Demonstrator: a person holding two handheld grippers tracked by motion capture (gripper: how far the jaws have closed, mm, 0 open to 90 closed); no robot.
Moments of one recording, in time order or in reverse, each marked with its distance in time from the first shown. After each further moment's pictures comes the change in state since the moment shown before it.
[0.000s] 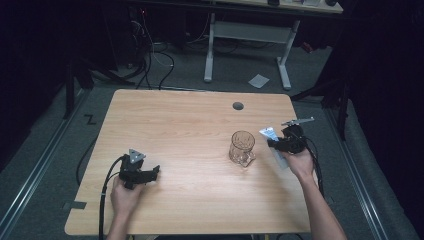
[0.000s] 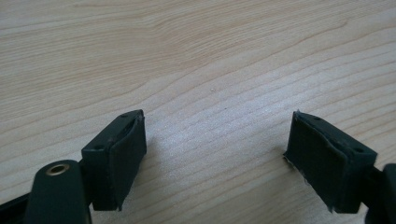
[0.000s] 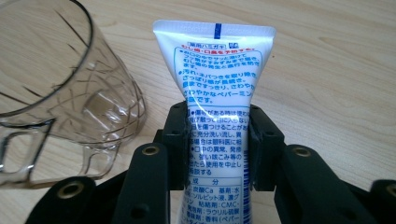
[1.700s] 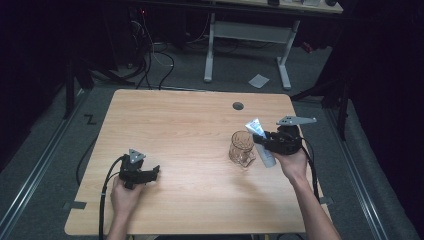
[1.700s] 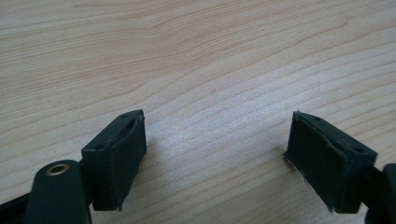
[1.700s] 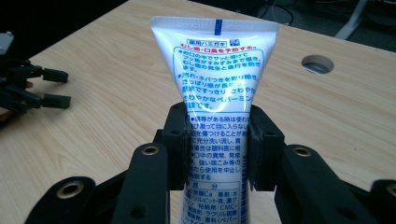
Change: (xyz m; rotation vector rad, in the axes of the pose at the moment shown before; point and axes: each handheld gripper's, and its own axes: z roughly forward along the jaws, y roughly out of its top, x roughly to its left) left arm 0.000 0.000 0.000 0.000 0.000 -0.001; right arm 0.064 0.017 -0.047 -0.240 0.197 -0.127
